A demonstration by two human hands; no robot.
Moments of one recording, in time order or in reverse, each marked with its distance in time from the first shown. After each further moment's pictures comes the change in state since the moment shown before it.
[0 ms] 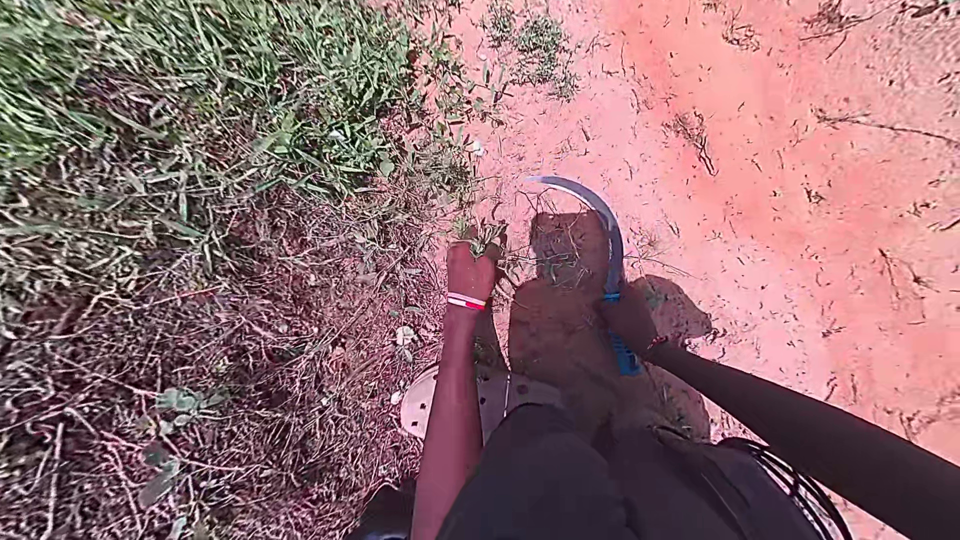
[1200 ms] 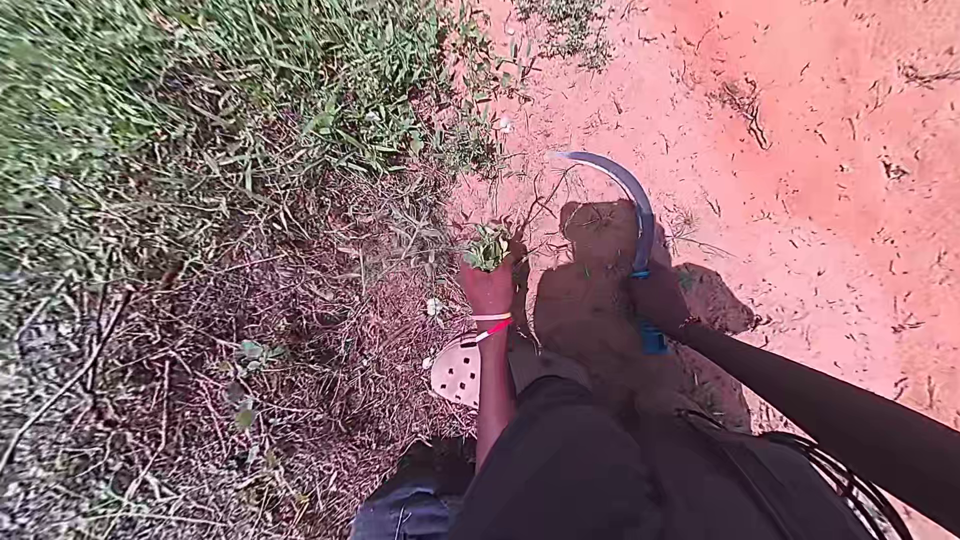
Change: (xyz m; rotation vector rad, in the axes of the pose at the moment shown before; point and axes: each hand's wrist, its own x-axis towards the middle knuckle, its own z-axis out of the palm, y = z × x) left_hand -0.056 -0.012 0.003 -0.246 0.379 -0.084; right_hand -0.001 -0.002 -0.002 -0.104 0.022 -0.043
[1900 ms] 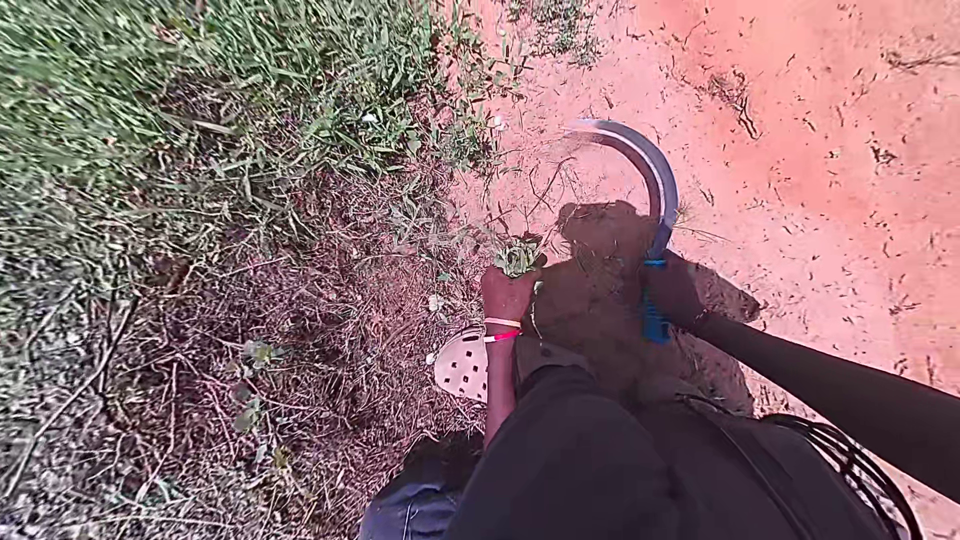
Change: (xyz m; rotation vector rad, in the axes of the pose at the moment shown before) left_hand -0.015 0.005 -0.007 0.272 -0.397 -0.160; right_hand -0.013 0.015 -0.006 0.338 0.103 -0.109
